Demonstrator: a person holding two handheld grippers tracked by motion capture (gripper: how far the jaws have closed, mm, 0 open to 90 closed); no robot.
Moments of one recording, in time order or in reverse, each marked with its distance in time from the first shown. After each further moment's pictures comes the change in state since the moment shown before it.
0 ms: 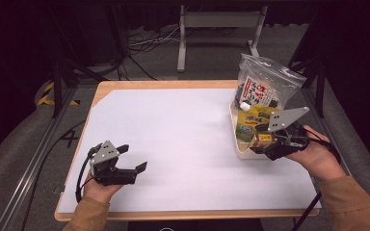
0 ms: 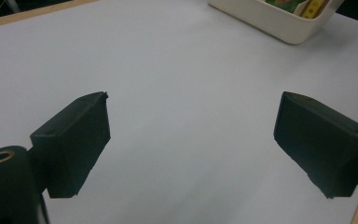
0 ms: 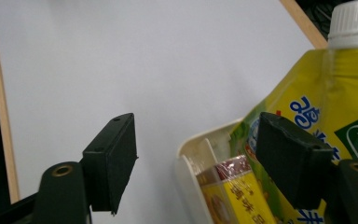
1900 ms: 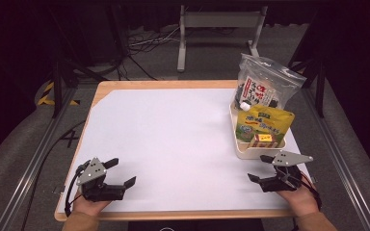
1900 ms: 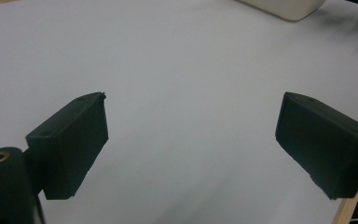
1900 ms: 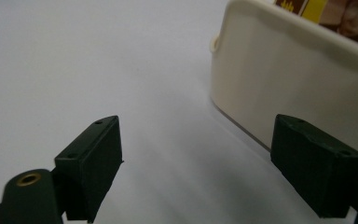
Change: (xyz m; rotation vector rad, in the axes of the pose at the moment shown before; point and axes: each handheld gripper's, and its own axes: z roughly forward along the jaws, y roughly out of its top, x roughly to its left) left arm 0.008 -0.052 -0.015 -0.023 -0.014 0.001; right arm 0.059 -0.115 0.061 -0.147 -0.126 0.364
